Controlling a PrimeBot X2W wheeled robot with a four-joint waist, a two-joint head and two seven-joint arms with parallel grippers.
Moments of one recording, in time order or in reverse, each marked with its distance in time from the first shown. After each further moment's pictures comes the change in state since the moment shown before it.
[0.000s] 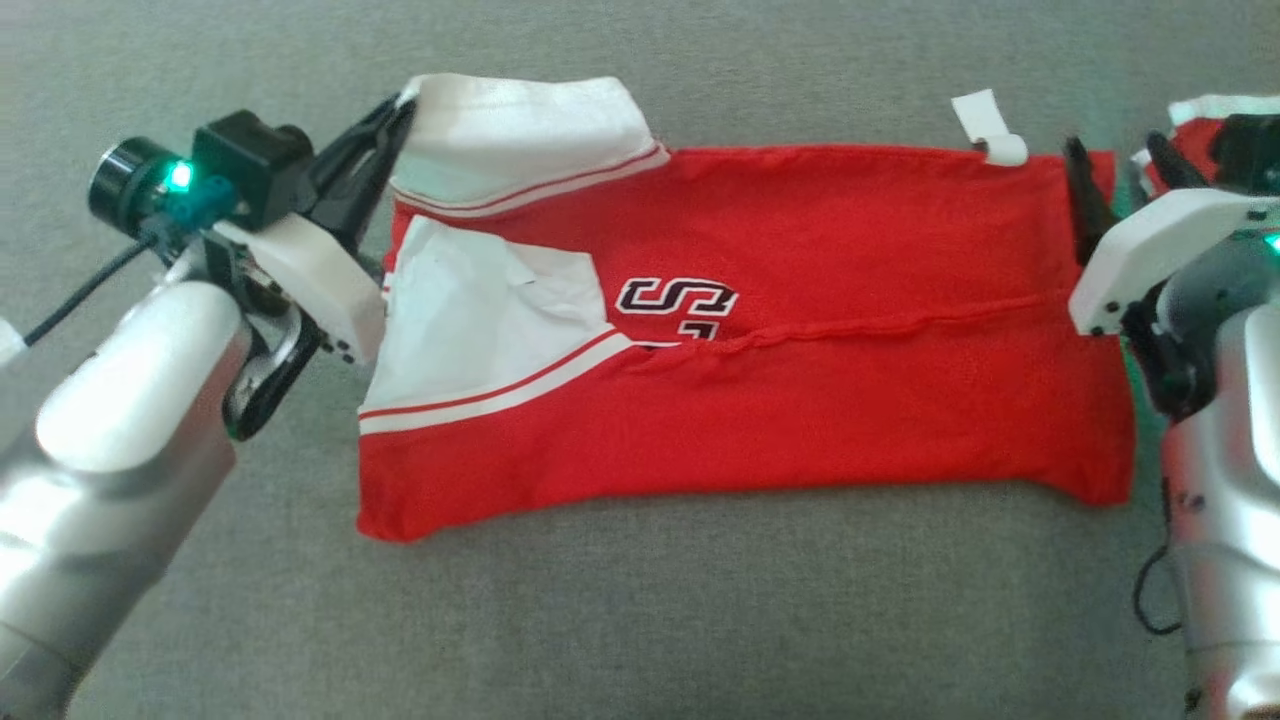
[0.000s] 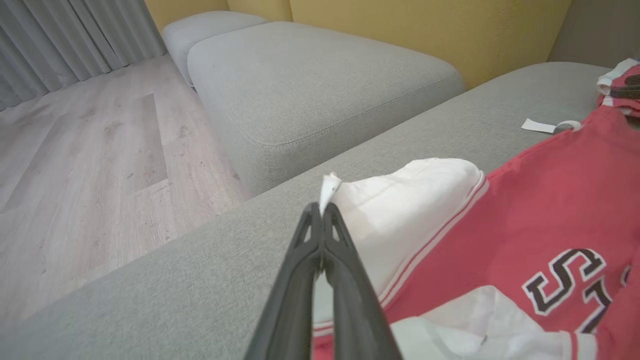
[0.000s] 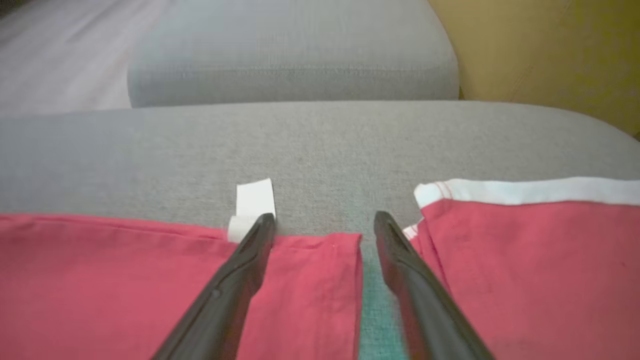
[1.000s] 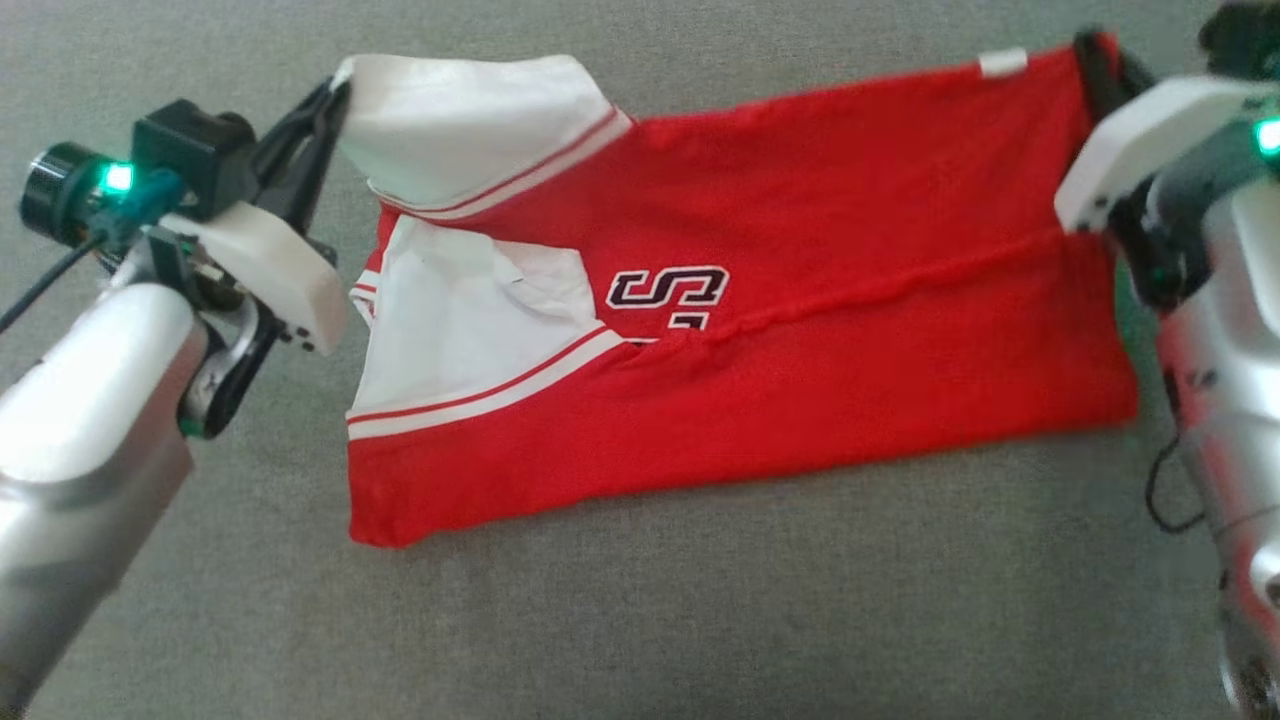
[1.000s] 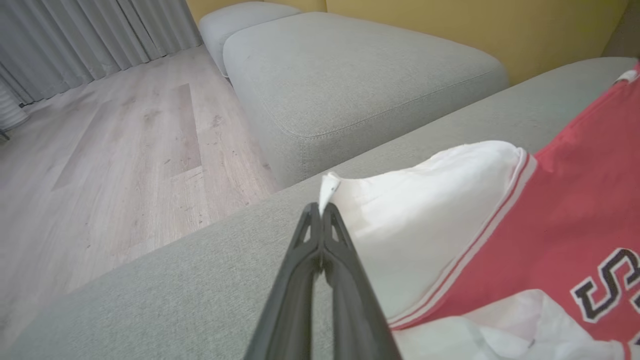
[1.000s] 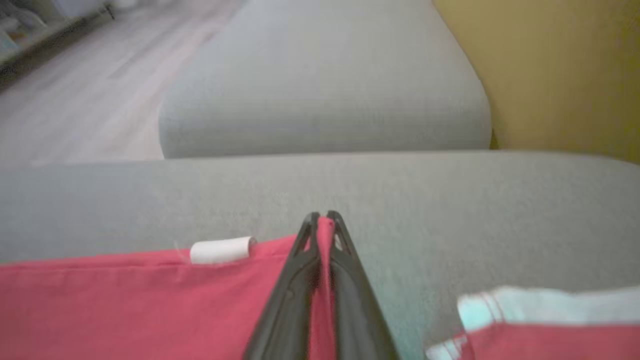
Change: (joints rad) left arm 0.030 0.067 0.032 -0.092 -0.021 0.113 0.053; right arm -0.301 -0.087 0.233 0.402 0.199 0.000 -0.187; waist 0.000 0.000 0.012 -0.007
